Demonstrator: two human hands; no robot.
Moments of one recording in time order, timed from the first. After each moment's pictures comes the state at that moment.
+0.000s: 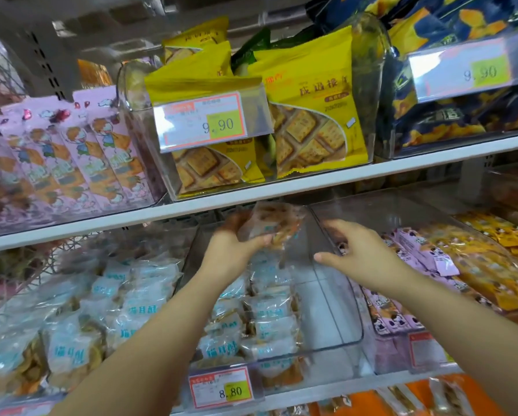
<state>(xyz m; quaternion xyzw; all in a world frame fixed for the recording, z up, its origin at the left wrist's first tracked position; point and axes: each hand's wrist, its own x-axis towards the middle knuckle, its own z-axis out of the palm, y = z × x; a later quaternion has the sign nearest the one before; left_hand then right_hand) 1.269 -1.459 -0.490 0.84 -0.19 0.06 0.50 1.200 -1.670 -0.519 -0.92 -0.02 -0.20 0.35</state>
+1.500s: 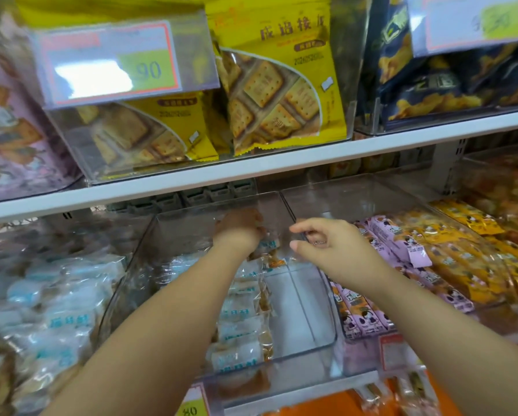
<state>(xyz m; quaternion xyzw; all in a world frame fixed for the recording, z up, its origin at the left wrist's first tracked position) 1.354 -1.548 -0.536 0.98 -0.17 0.03 0.13 1.201 -1.675 -0.529 -0.88 0.00 -0.17 0.44</state>
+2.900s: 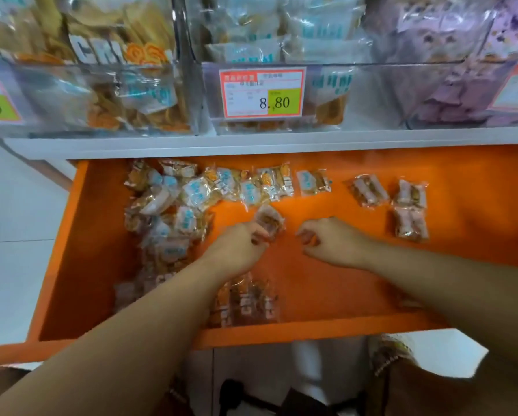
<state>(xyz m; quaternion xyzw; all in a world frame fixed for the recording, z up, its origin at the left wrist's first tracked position) 1.099 -1.360 -0.749 0.89 -0.11 -0.32 0.30 1.071 -1.553 -0.749 -0.94 -0.04 0.26 0.20</state>
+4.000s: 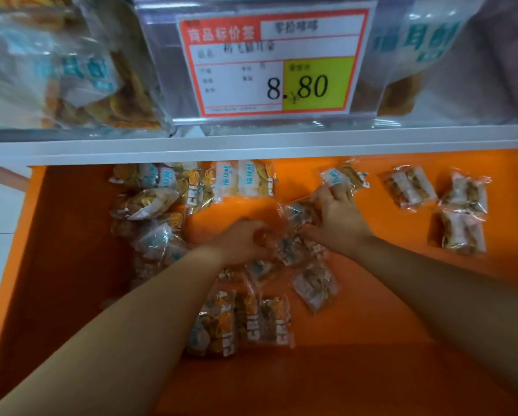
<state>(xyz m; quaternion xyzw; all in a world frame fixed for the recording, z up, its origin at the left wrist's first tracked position) 1.170 -1.355 -0.857 0.86 -0.18 -0.41 0.23 1.137 -1.563 -0.843 -0.96 0.06 0.17 0.21</state>
